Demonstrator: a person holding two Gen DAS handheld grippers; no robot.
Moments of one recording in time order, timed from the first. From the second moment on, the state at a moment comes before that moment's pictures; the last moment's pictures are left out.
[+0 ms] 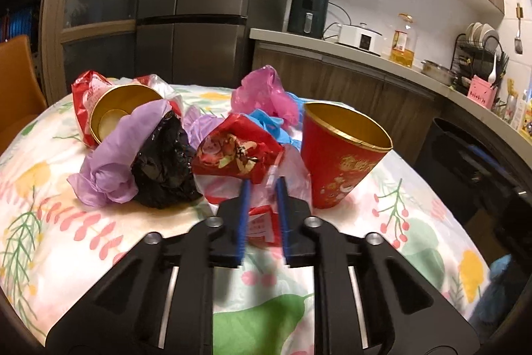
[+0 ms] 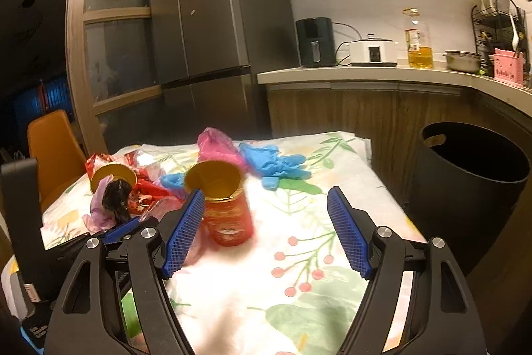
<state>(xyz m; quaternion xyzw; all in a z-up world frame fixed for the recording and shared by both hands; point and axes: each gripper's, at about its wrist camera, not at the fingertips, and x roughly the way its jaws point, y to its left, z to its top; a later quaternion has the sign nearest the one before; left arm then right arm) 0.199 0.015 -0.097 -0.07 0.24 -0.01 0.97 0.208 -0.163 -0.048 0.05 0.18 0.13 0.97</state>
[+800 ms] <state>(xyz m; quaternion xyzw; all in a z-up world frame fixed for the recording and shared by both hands) 0.160 0.044 -0.084 -0.09 0.22 -0.02 0.97 0.268 -0.107 -0.068 0.02 0.22 0.20 0.96</state>
